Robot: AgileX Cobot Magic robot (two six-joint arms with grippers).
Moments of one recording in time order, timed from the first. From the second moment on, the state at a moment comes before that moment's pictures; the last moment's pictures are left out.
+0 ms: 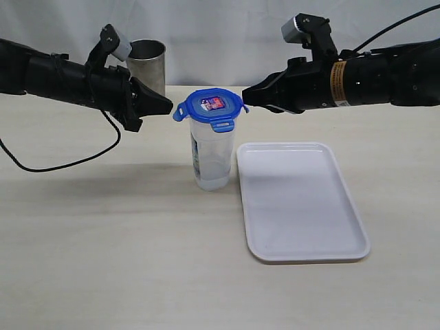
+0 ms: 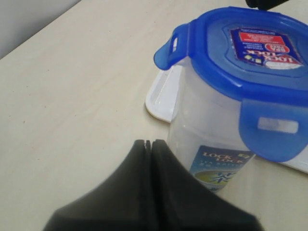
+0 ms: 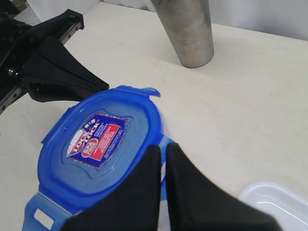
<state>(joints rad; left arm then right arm) -0.12 2.11 -1.39 -1.38 0.94 1.94 0.19 1.85 -1.19 -1.64 -0.63 1.62</state>
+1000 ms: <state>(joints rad) -0.12 2.11 -1.39 -1.38 0.94 1.94 0.19 1.85 -1.19 -1.63 -0.64 1.61</state>
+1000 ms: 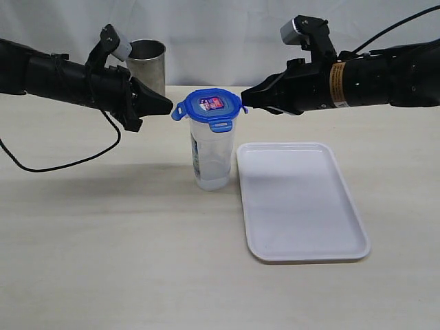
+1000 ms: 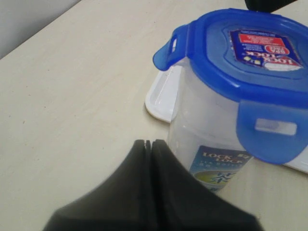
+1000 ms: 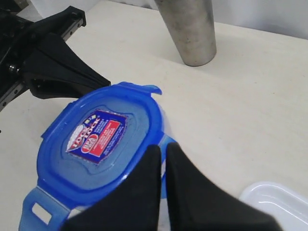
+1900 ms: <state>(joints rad) -0.12 2.10 -1.39 -1.39 0.92 1.96 0.20 1.79 -1.19 -1.60 -0.81 1.55</state>
